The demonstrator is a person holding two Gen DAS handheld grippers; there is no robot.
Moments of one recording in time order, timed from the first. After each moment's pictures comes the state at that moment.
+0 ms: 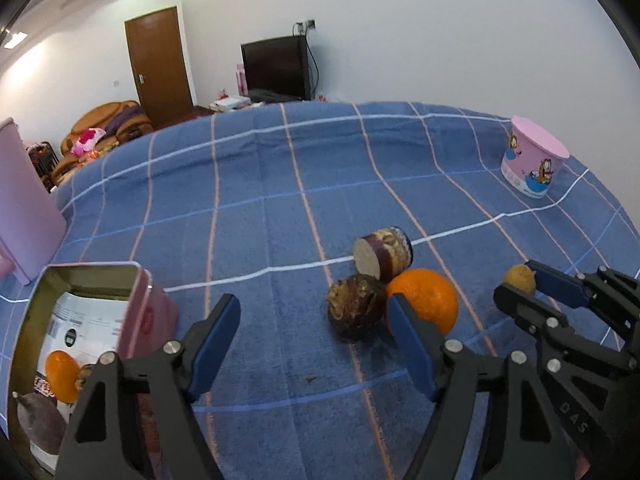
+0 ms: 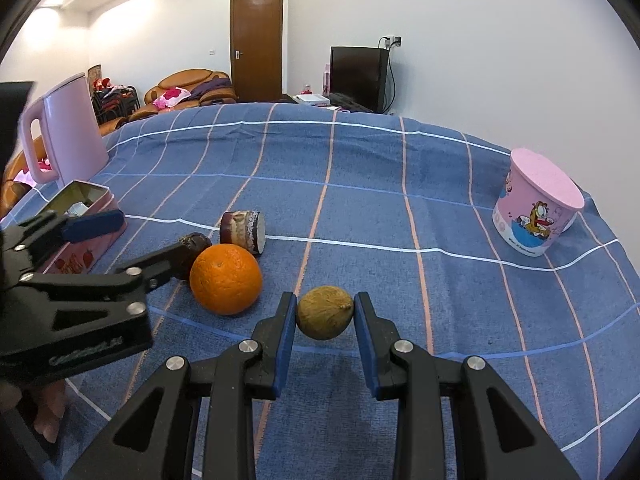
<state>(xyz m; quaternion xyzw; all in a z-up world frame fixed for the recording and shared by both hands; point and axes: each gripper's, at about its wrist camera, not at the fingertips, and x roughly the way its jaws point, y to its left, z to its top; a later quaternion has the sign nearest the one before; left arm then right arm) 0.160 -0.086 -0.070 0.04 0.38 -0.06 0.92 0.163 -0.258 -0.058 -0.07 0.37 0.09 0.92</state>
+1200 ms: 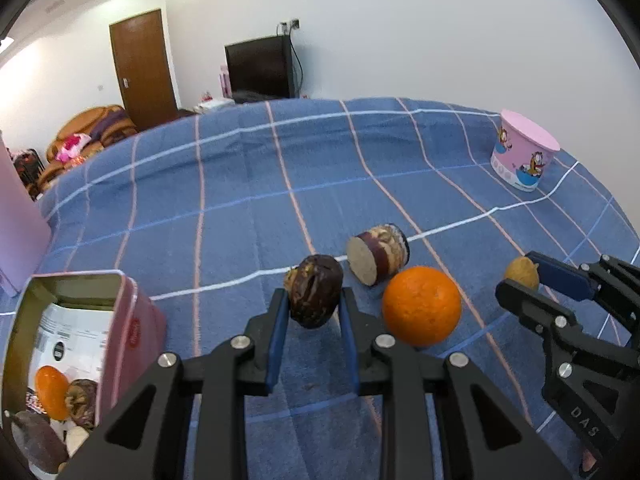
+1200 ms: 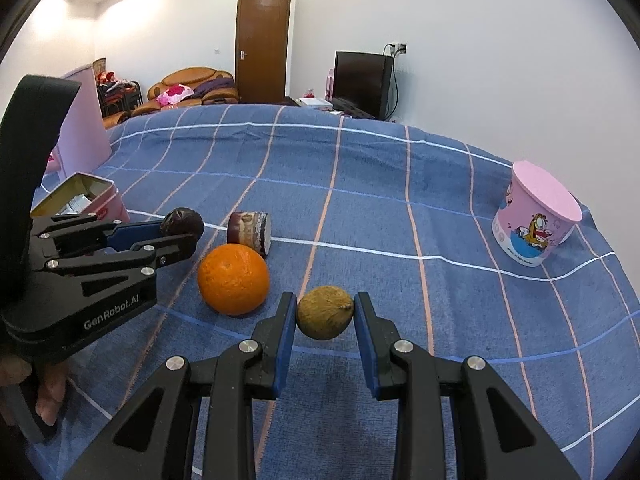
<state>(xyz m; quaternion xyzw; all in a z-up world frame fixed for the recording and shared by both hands) 0.163 -0.084 -0.074 0.05 0.37 -0.09 0.92 0.159 -0.252 -0.055 -0.08 0.35 0.10 0.93</state>
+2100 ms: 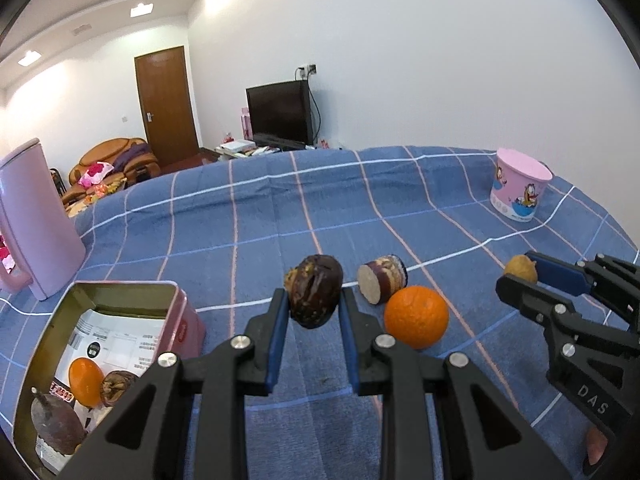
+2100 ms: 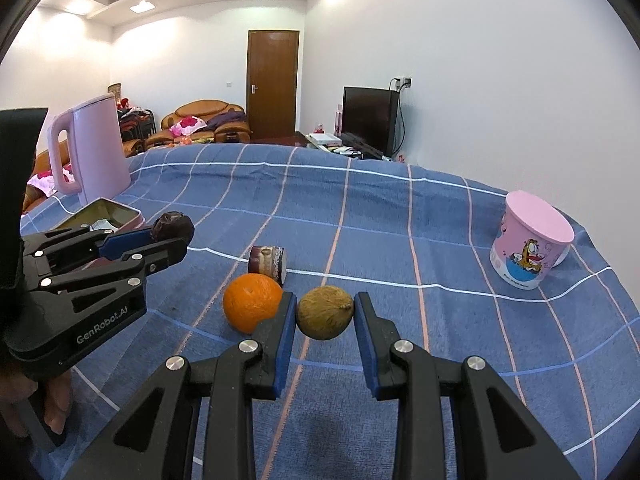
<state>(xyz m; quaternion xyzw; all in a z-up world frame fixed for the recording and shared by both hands) 0.127 -0.075 -0.053 0.04 0.29 -0.06 0.95 0.139 -0.257 -0.041 -0.07 0.29 0.12 0.95</state>
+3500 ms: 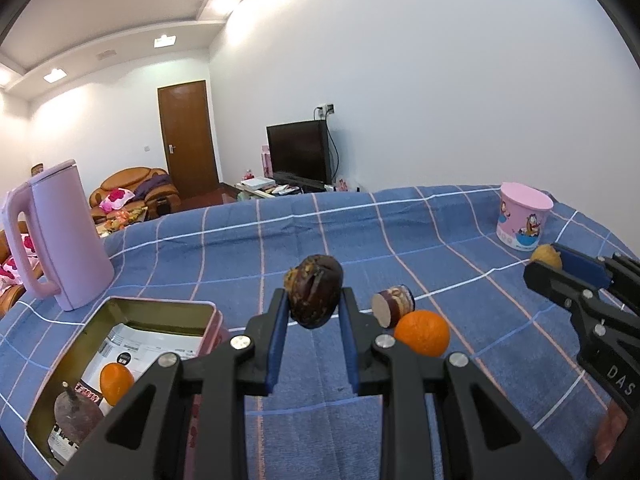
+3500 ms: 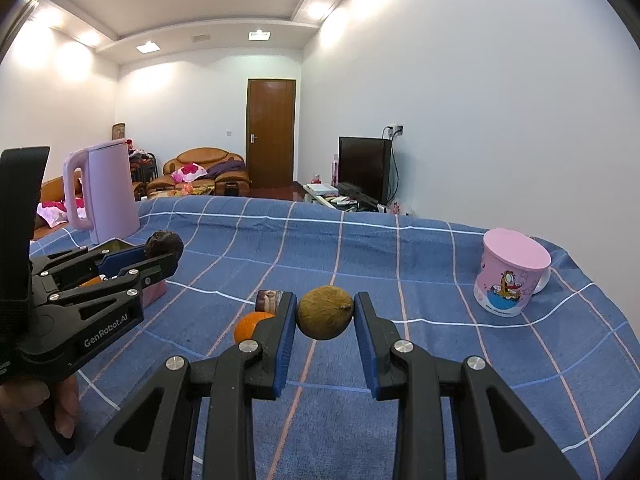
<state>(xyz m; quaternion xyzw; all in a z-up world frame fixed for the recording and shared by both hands) 0.097 -0.067 -0.039 0.04 0.21 -0.03 0.98 0.108 -0.267 -0.023 -0.05 0.19 0.12 0.97</state>
